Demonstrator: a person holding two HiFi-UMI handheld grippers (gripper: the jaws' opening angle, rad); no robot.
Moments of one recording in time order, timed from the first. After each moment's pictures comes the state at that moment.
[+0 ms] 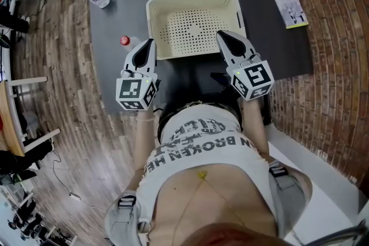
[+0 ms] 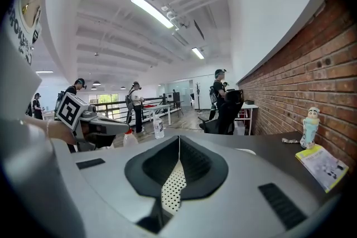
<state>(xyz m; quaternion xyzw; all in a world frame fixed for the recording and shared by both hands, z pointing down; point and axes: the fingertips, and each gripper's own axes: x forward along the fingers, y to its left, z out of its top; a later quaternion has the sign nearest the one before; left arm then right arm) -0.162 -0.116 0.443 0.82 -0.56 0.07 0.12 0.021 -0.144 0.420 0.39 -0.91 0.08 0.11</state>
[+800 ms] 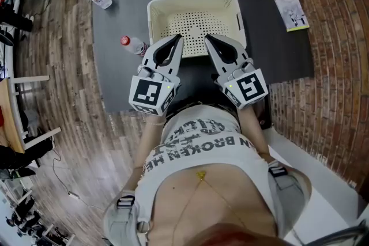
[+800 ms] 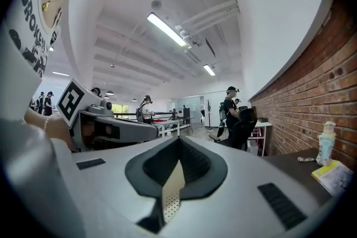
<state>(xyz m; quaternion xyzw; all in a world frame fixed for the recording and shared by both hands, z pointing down) -0.072 -0.114 0.376 0.87 -0.49 0.03 0.08 -0.011 -0.118 0.375 0.34 -0.94 0.02 0.03</state>
